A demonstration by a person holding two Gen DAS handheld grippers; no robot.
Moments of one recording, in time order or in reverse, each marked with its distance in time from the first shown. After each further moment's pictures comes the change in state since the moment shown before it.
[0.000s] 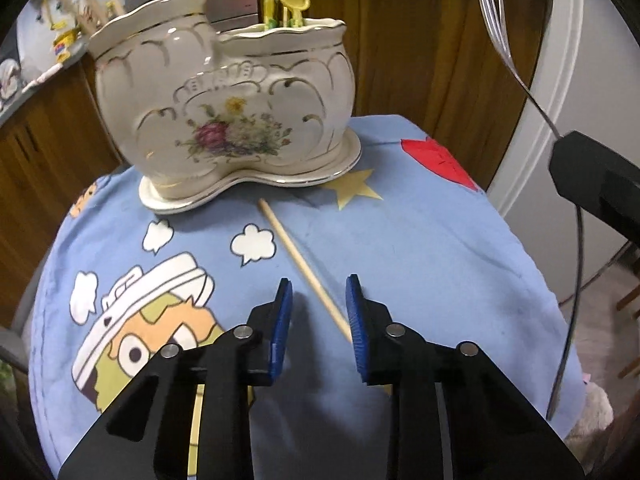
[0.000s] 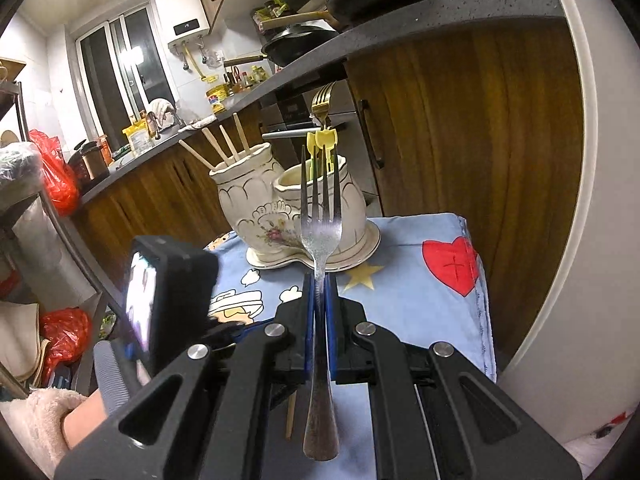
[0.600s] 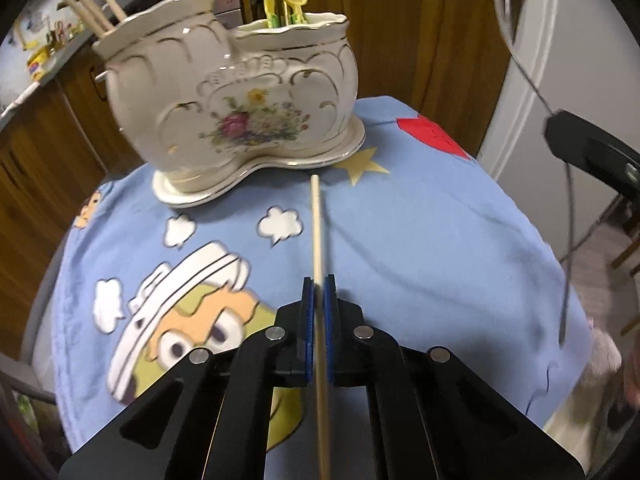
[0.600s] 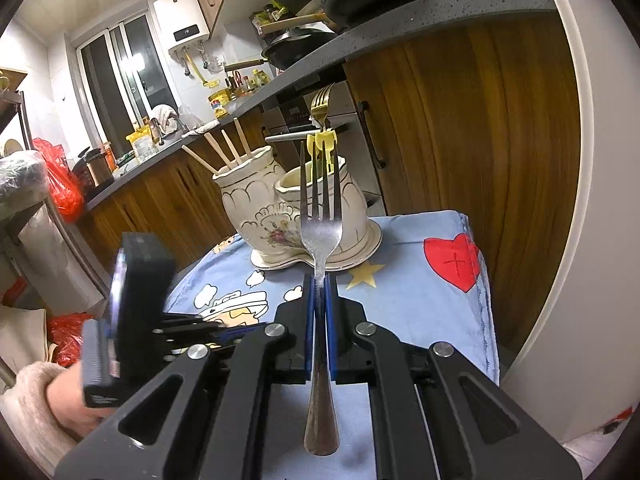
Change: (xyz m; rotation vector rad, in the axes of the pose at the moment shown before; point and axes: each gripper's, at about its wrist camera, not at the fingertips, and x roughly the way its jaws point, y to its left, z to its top) left arm -0.030 0.035 -0.014 0.108 0.055 -0.065; right arm -0.006 -0.003 -0.003 0.022 -0.008 0.020
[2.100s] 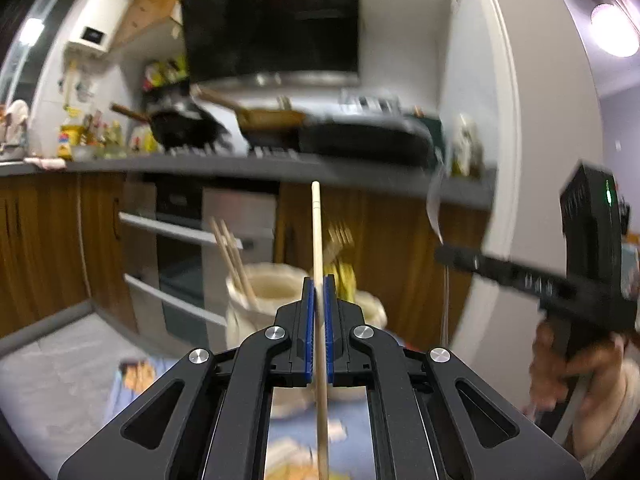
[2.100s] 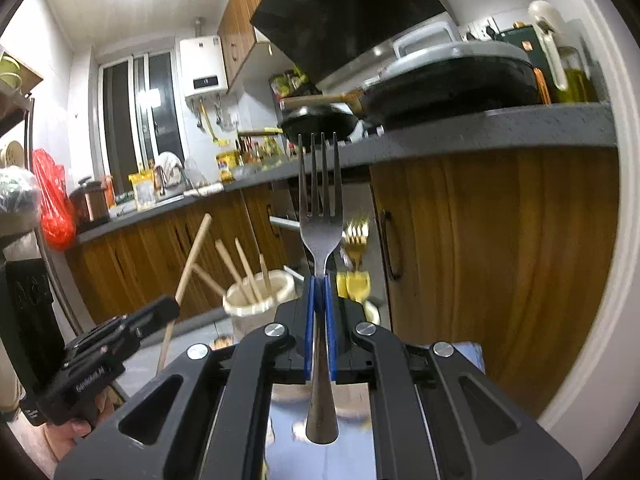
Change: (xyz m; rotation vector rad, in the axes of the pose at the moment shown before) left arm -0.112 0.093 0.030 -0.128 -0.813 -0.135; right arm 0.028 0.043 0.085 -0.120 -0.296 -0.027
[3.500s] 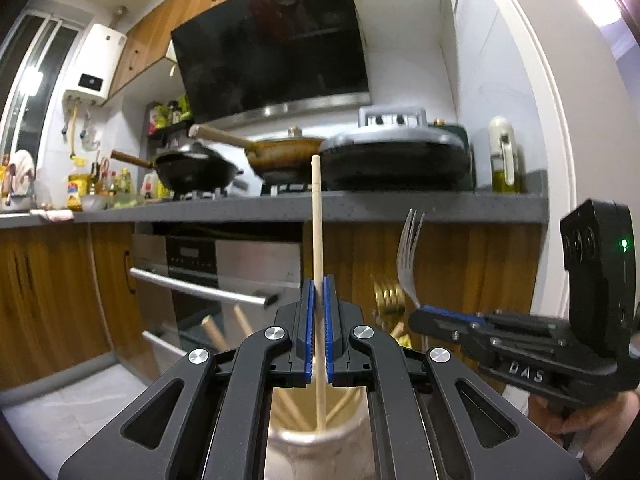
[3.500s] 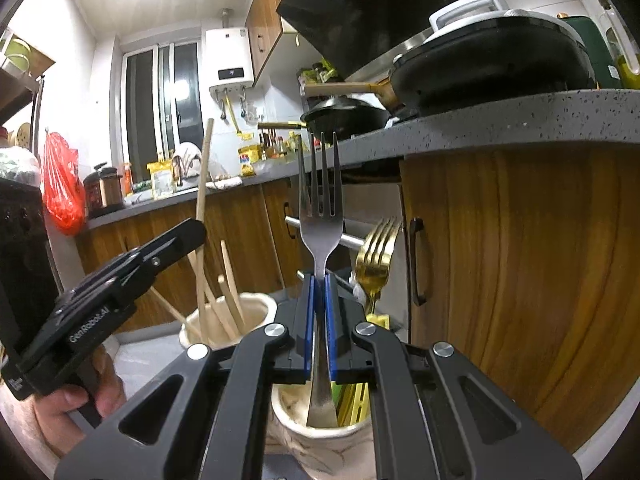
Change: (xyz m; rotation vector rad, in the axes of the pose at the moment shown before) left arm 0.074 0.002 0.021 0.135 -0.060 0.103; right arm 0.081 -0.015 -0.005 -0.068 0.026 0.092
